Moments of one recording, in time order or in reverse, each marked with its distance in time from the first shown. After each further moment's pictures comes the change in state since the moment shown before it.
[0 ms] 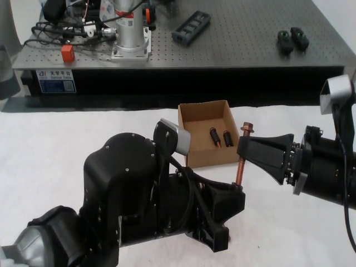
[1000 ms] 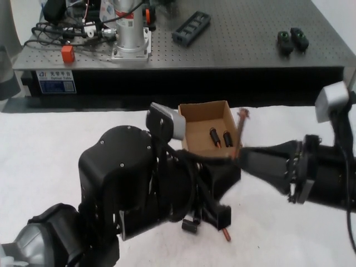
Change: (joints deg) left arm 0.7 -0.1 -0.8 -4.7 -10.7 2.6; right arm -2.7 -1.1 0.1 3.0 -5.4 1.1
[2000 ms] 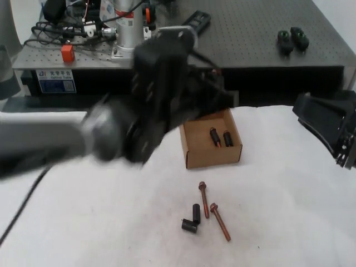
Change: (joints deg) left arm 8.7 27.4 -38.1 27.3 -12.7 1.2; right arm -15.6 -8.4 0.0 4.3 7.0 -2.0
